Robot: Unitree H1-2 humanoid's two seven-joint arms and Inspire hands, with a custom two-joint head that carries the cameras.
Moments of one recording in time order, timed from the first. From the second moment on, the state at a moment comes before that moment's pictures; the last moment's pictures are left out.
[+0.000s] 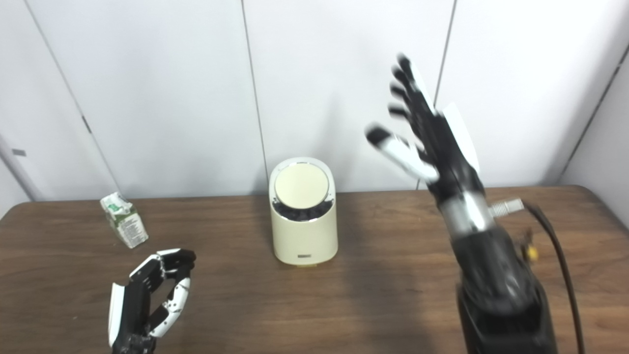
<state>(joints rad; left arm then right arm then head) 0.01 -0.01 0.04 -0.04 0.31 -0.37 0.23 -0.59 -0.23 0.04 -0.46 -0.30 0.47 0.10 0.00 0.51</state>
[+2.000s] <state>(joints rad) -0.04 -0.04 -0.01 0.00 0.36 -0.30 0.28 -0.81 -0.28 0.33 0.21 -0.64 0.33 0.22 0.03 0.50</state>
